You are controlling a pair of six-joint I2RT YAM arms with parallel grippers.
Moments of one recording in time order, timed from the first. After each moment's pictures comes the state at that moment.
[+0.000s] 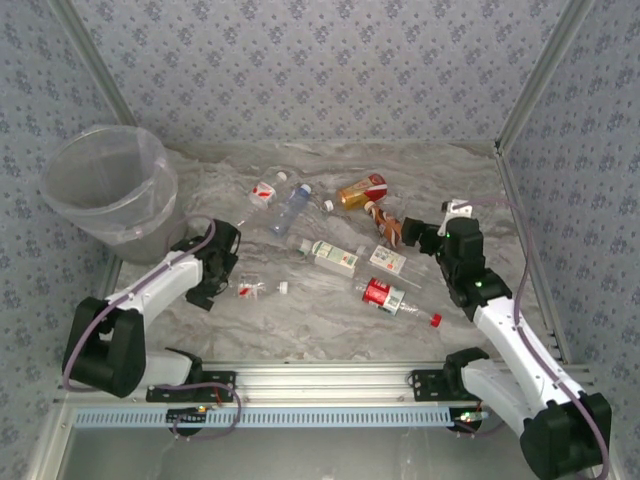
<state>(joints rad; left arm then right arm) -0.35 1.33 0.76 -0.77 -0.28 -1.49 0.29 0.87 0.63 -0.19 0.17 0.30</state>
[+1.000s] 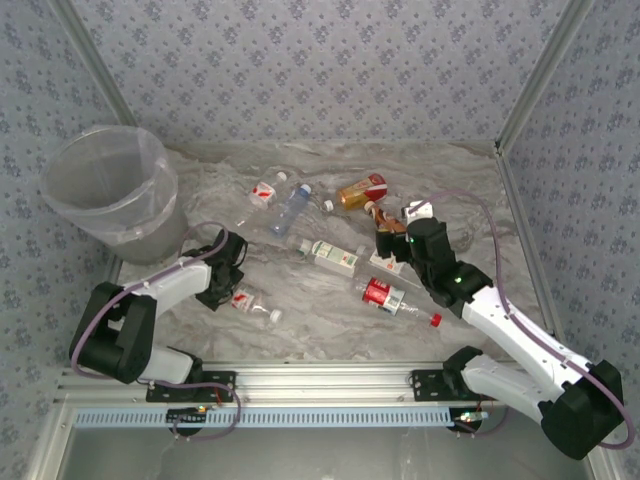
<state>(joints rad) -0.38 1.40 0.66 -0.60 -0.26 -1.30 0.57 0.96 0.72 -0.31 0.39 0.19</state>
